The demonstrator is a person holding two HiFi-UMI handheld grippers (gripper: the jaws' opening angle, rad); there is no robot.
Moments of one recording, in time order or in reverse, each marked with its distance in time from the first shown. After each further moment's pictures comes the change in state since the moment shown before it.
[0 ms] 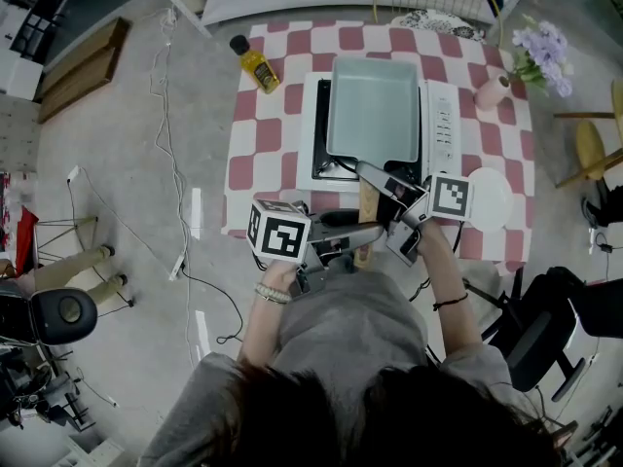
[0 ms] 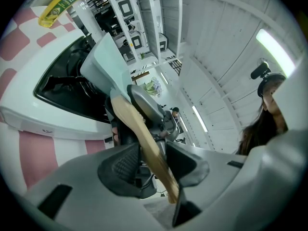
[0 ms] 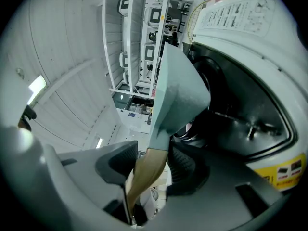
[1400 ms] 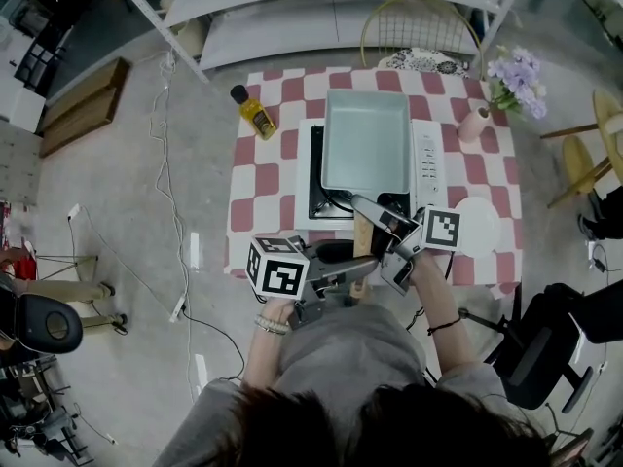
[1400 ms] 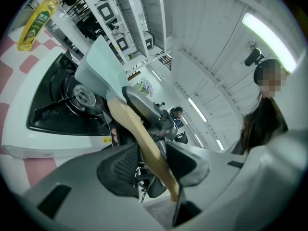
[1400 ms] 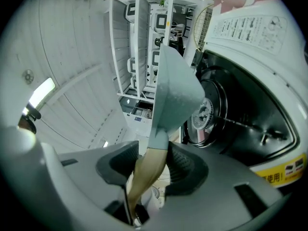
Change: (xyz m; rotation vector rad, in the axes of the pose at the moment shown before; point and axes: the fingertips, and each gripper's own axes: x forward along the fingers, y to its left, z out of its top) left arm -0.002 -0.019 0.009 0.163 0.024 0.001; right arm -0.001 0.028 0.011 -0.026 -0.068 0.078
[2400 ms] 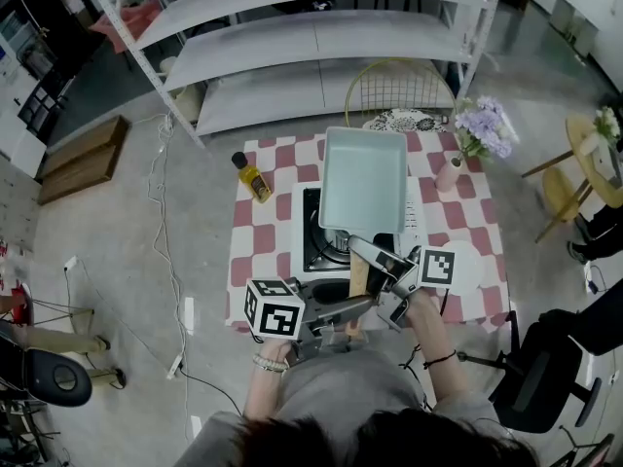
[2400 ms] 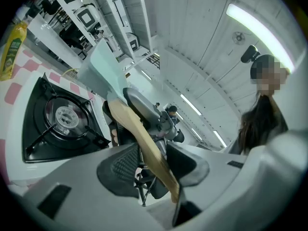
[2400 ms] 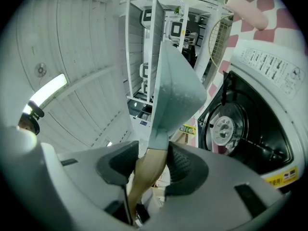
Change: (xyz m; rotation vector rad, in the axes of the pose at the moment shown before) left arm -0.002 -0.040 0.025 0.144 0.004 -0.043; right arm -0.007 0.057 0.020 -0.109 -0.067 0.058
